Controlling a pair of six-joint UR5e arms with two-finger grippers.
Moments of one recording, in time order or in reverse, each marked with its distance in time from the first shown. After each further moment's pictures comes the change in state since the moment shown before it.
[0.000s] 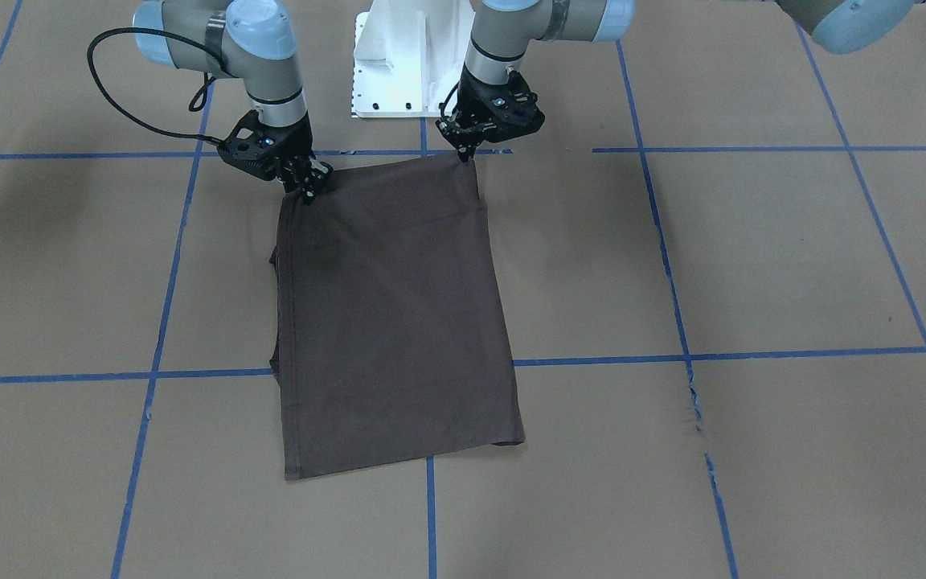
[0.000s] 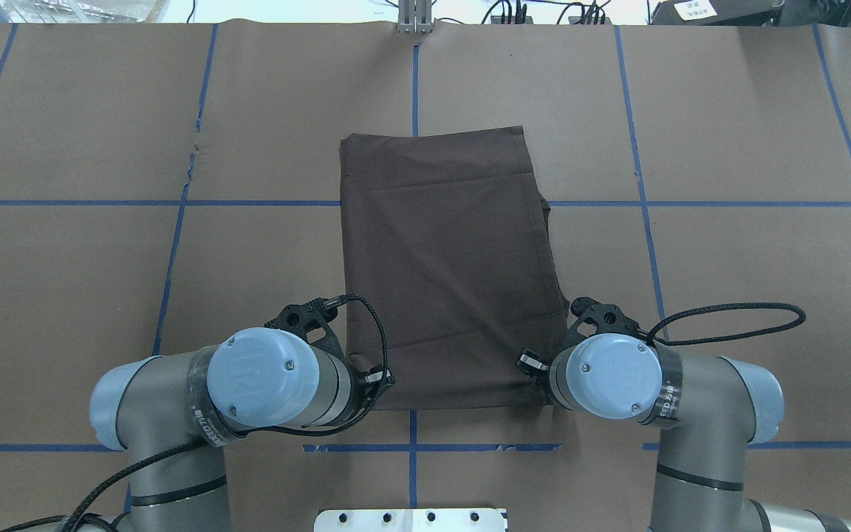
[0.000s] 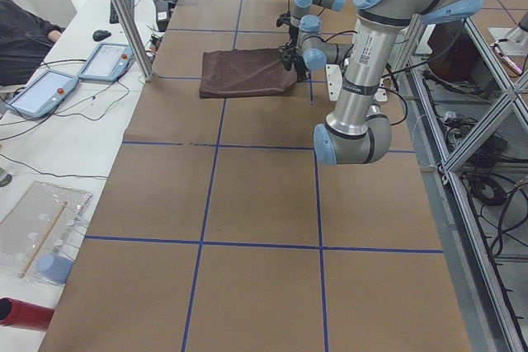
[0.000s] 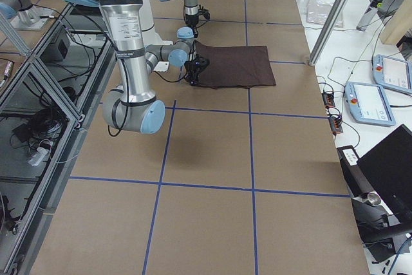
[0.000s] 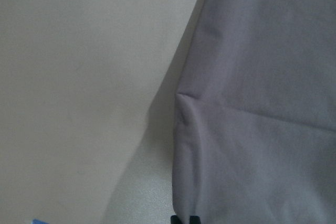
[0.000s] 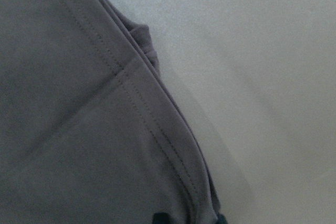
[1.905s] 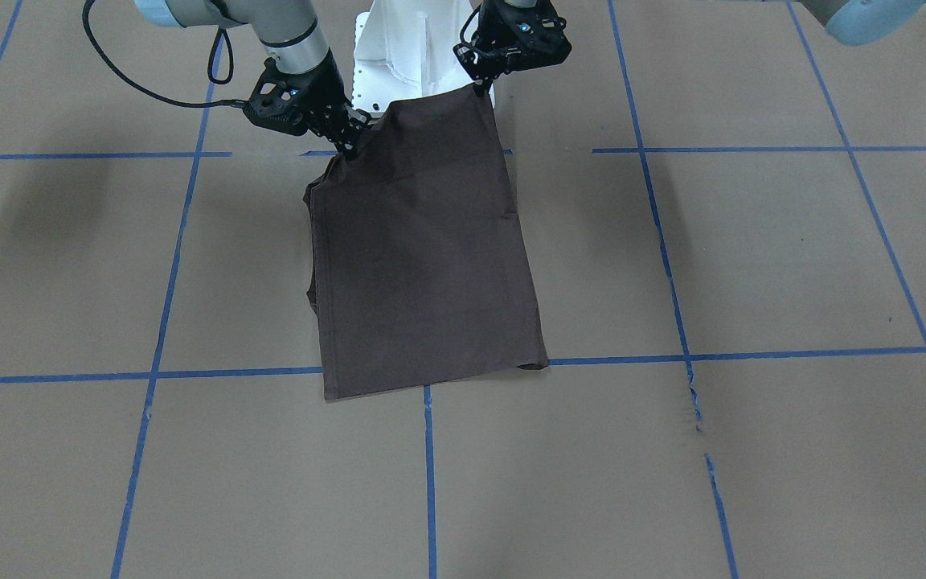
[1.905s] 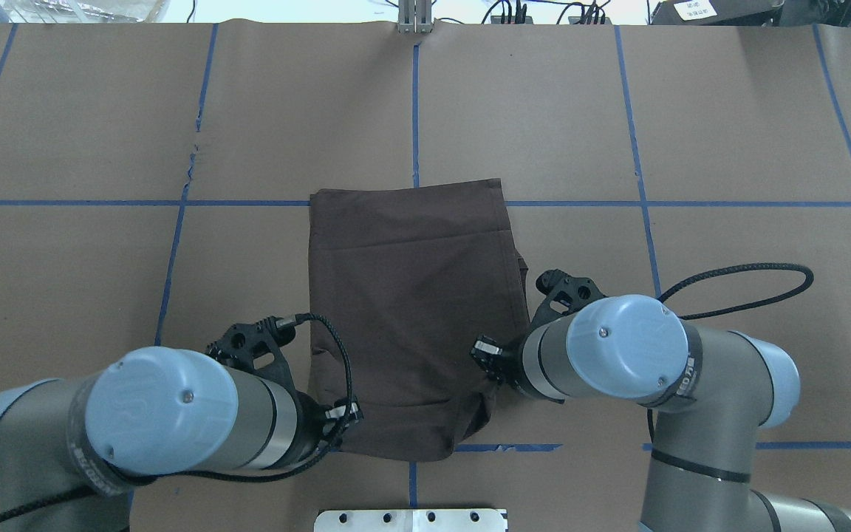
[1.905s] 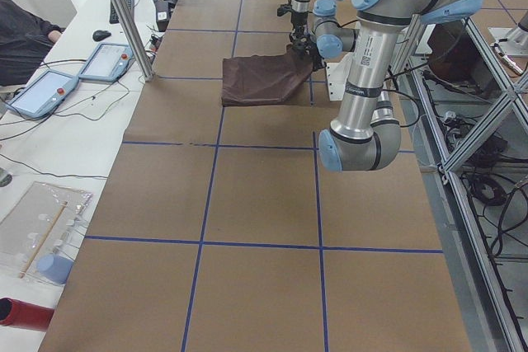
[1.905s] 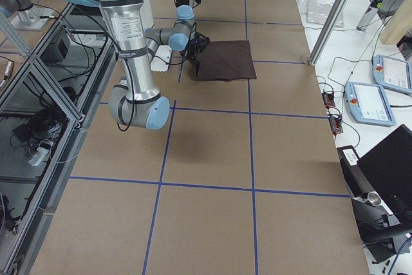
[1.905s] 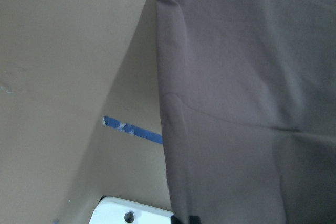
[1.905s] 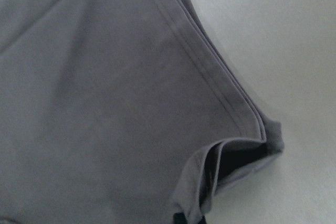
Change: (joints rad) left arm -0.001 0.068 -0.268 0.167 -0.045 0.009; right arm 0.074 0.115 0.099 0.015 0.115 -0.047
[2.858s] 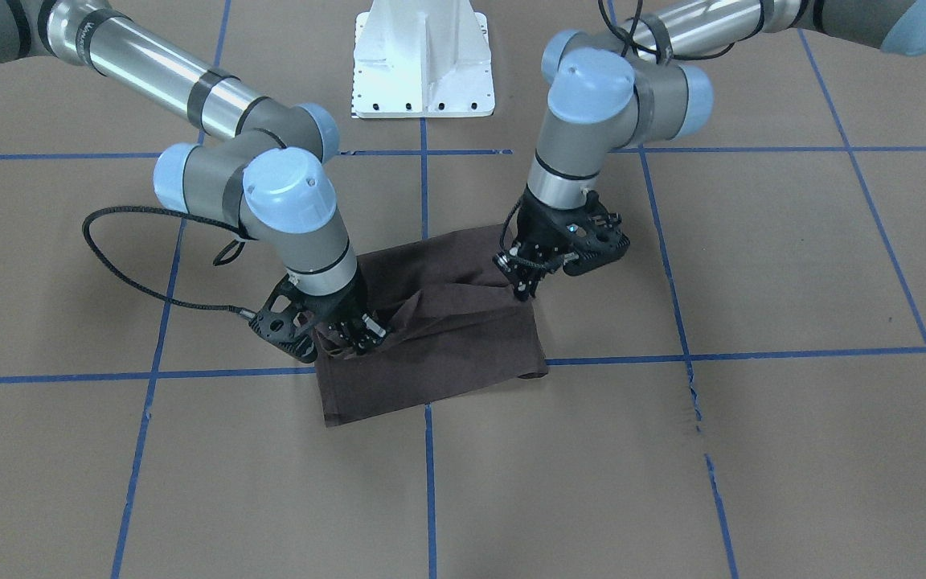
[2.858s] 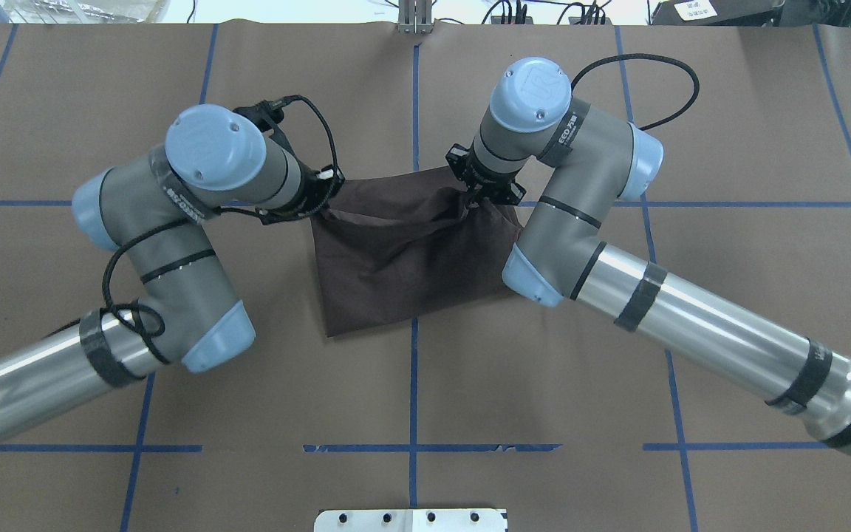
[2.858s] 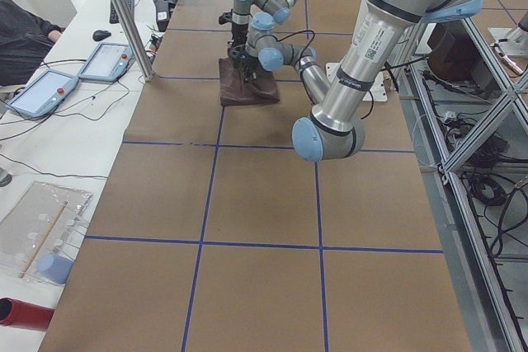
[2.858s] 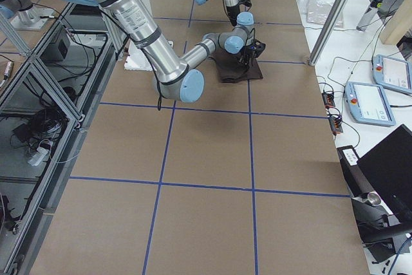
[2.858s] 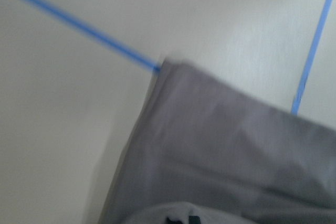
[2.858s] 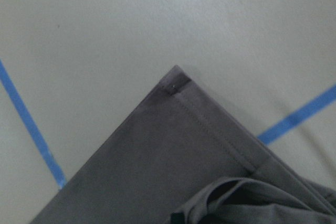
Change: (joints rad) left arm -0.410 -0.187 0.642 -0.411 -0.004 0.209; right arm 0.353 0.415 -0.794 0.237 0.173 -0.162
